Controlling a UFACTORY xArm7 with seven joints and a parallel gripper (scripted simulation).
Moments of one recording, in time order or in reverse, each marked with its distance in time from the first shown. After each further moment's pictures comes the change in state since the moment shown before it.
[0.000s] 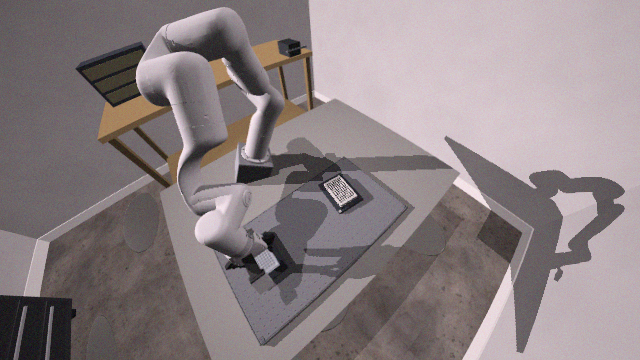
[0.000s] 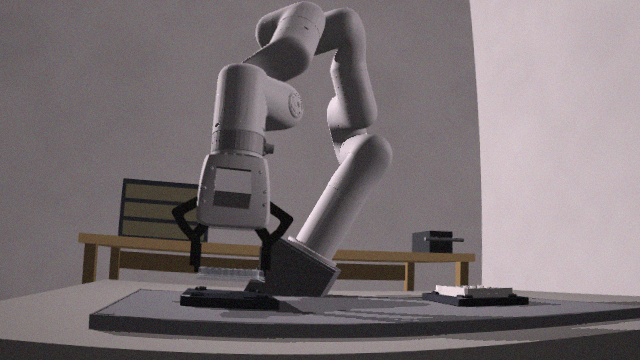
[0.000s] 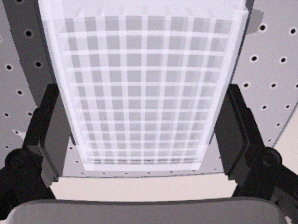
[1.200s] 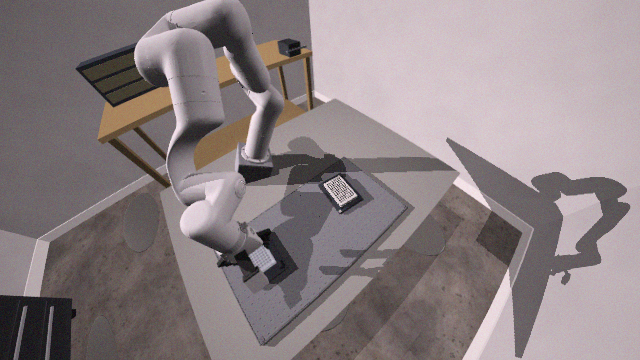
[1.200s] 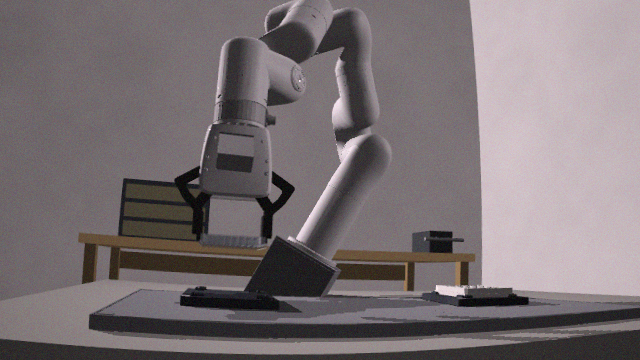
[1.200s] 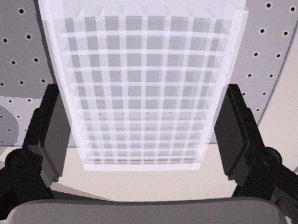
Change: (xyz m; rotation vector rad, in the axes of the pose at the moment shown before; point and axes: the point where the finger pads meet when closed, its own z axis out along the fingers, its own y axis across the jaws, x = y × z) arm 0.000 0.000 -0.043 0.001 -0.001 0.000
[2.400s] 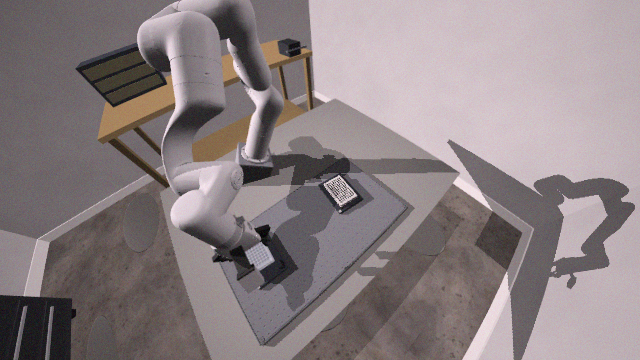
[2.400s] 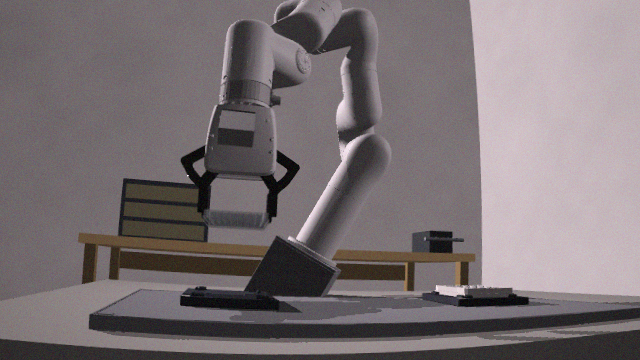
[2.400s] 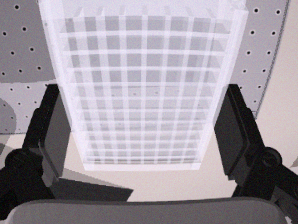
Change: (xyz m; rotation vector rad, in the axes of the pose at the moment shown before) arm -0.001 -0.006 -0.031 0.001 0.001 0.056
